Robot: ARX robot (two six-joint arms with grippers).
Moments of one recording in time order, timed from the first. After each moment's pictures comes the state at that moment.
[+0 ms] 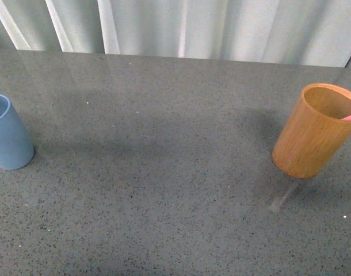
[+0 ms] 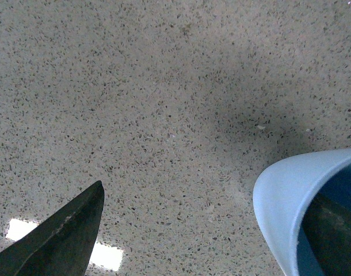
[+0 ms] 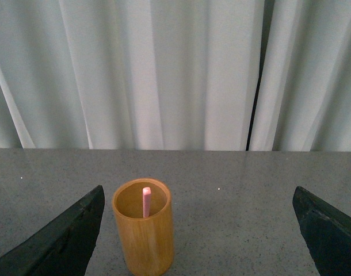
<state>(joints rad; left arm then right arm) 0.24 1.79 0.89 -0.02 -0.07 0.11 0.00 0.00 0.02 0.00 0.00 0.00</state>
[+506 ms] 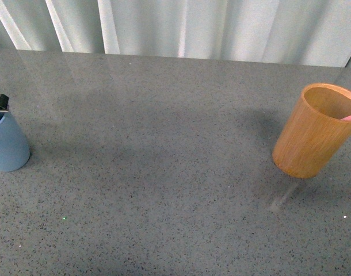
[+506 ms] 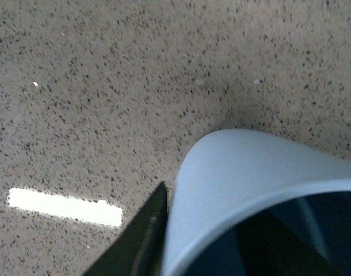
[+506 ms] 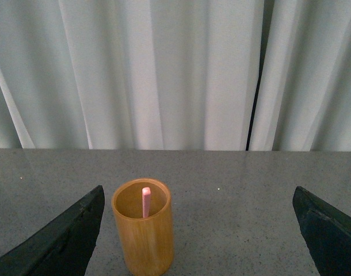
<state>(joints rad) 0.10 1.89 1.00 -0.23 -0.08 0.02 0.00 0.00 0.02 0.00 0.00 0.00</state>
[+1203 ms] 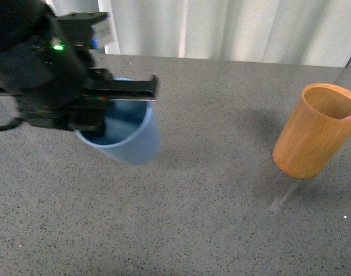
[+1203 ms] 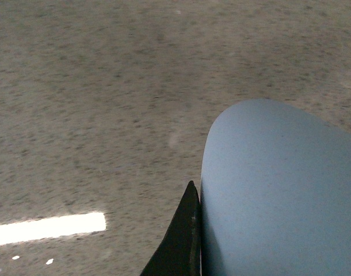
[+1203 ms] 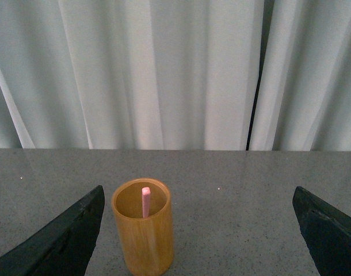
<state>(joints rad) -0.40 1.79 1.11 -0.47 -0.04 -0.27 0.00 0.00 0.02 0.00 0.00 0.00</state>
